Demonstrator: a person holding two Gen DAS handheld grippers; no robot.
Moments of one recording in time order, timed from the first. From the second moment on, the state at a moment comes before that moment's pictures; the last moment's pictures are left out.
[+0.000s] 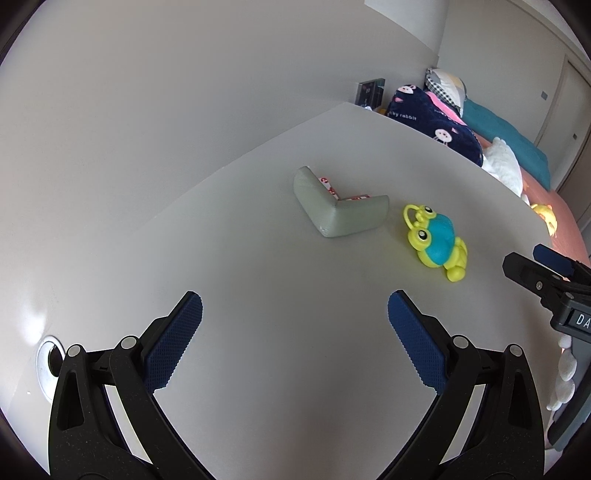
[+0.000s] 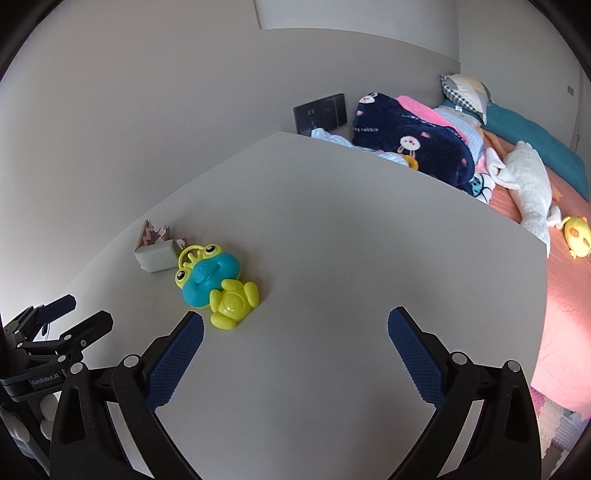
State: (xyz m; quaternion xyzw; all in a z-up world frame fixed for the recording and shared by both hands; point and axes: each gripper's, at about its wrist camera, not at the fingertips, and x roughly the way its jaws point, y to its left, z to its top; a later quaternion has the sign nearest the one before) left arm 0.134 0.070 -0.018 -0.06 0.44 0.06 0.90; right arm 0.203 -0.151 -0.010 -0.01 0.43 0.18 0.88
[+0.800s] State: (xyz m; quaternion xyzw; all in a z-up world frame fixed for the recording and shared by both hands) left arm 0.166 0.100 -0.023 -0.04 0.44 0.08 0.89; right arm 0.254 -0.080 -0.037 -0.11 0.45 0.21 0.86
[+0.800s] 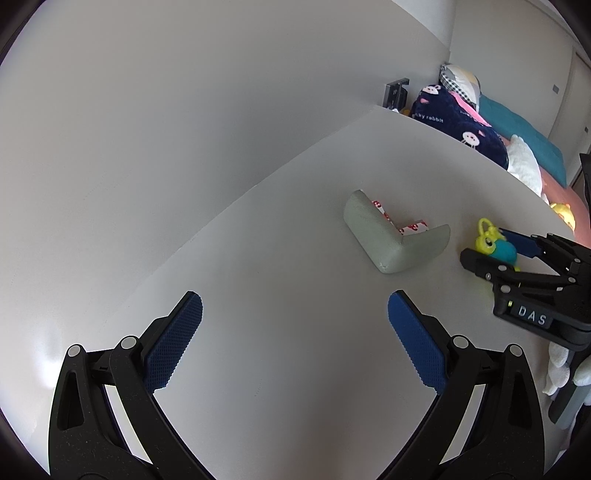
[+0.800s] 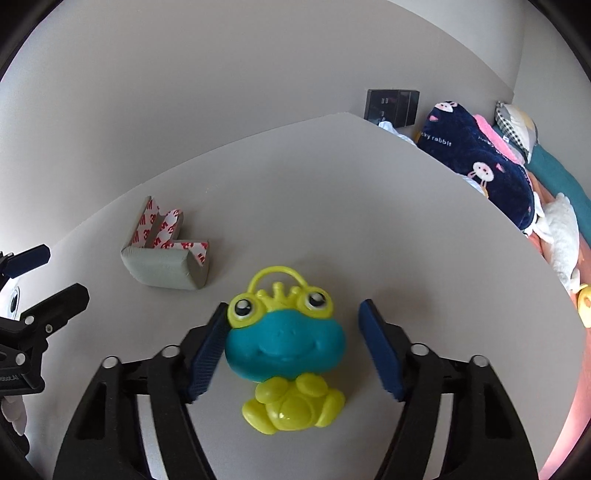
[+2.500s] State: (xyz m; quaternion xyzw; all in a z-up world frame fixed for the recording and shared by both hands) left arm 0.209 -0.005 -0.008 0.00 0.42 0.02 0.91; right arm 0.257 -0.229 0.015 -0.04 0.42 0.11 0.90
